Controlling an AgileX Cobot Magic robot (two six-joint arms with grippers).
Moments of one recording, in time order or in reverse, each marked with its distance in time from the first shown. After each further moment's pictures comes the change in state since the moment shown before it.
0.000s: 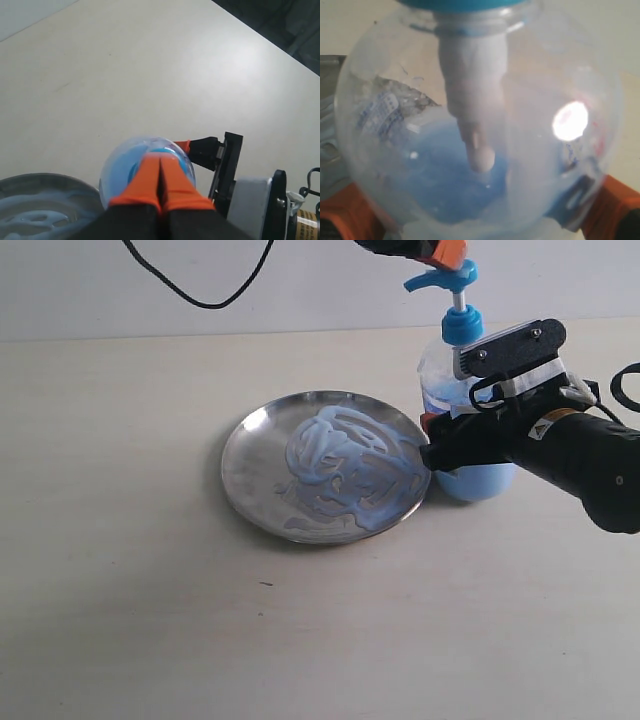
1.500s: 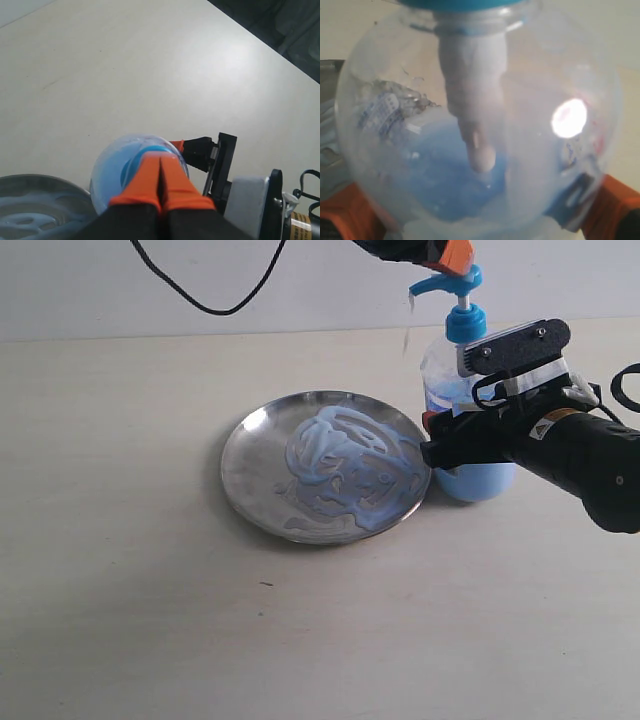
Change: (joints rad) left arm 0.002 0.052 -0.025 -0.024 0.025 -0.004; right arm -0.002 0.002 0.000 -0.005 -0.002 0.032
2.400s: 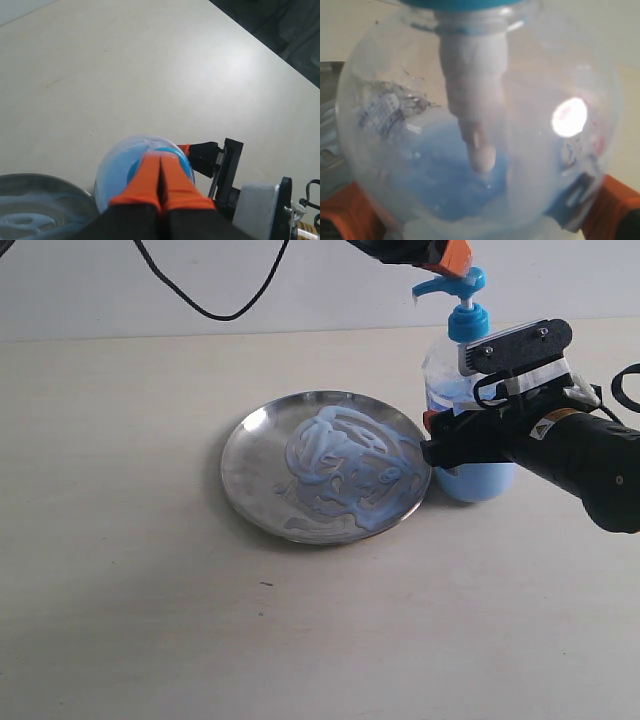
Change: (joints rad) left arm 0.000 0.021 -0.008 0.008 -0.011 -0.038; right arm 0.000 0.001 0.000 0.008 -0.002 0.007
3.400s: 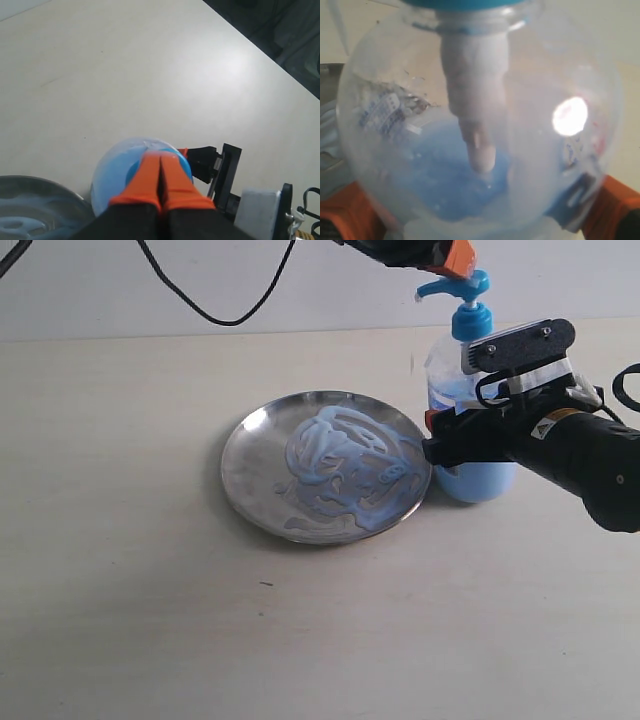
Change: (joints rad) left arm 0.000 0.025 -0.008 -0.020 -0.009 -0.013; right arm -0.004 0.000 0.000 0.005 0.000 0.009
